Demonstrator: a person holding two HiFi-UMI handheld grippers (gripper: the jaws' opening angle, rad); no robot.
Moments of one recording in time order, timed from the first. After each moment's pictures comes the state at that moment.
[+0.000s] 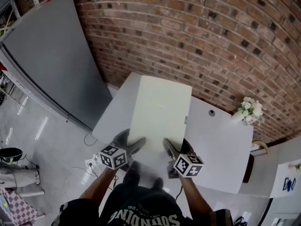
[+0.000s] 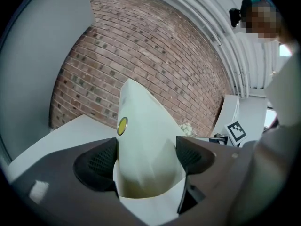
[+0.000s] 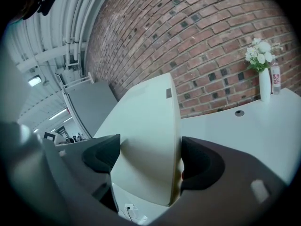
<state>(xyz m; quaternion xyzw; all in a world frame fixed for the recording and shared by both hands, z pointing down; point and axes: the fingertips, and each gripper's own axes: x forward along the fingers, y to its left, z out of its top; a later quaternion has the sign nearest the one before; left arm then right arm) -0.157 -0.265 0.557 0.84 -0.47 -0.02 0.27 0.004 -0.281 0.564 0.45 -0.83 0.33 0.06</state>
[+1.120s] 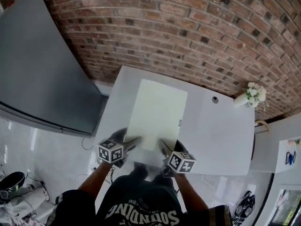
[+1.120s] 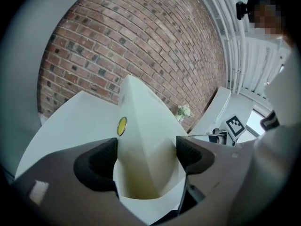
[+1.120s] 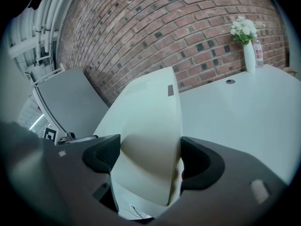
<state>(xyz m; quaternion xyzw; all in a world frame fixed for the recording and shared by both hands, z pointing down) -0.238 -0.325 0.664 0.86 -0.36 0.08 0.35 -0.079 -0.299 0.669 0.52 -0.73 0.42 0.10</state>
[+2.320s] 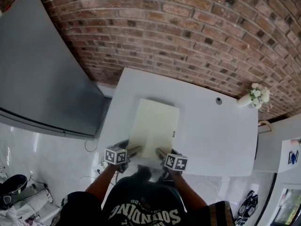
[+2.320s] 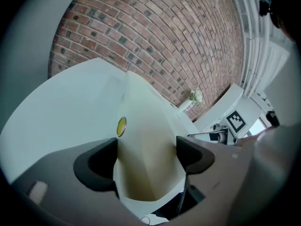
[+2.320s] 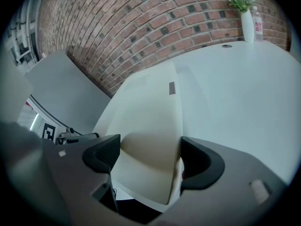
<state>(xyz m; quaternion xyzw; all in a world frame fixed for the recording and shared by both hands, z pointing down) -0.258 -0.290 0.781 0.81 -0.34 0.15 0.46 -0.101 -0.268 0.781 0.49 -0.68 0.51 0.19</state>
